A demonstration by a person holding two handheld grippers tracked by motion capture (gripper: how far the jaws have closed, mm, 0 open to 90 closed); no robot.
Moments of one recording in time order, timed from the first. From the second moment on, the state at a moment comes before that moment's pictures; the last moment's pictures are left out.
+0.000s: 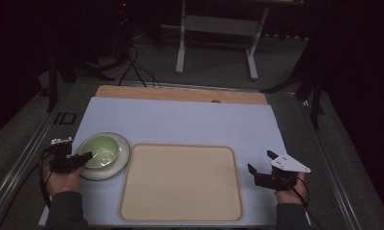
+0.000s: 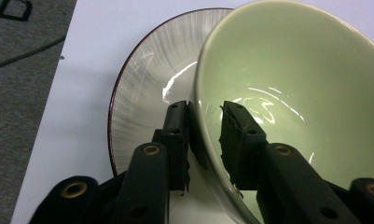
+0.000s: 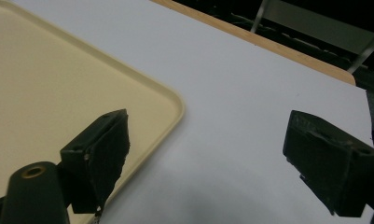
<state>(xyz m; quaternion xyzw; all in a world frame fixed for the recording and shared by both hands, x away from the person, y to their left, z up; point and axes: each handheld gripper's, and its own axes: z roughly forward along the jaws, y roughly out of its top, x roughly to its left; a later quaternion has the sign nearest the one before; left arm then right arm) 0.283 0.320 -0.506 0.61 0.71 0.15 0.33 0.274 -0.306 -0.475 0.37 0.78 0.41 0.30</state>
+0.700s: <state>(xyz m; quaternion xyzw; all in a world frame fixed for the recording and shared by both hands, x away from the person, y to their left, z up) 0.278 0.321 -0.502 0.60 0.70 0.14 0.37 0.275 -0.307 -0.474 0.37 0.78 0.41 0.30</state>
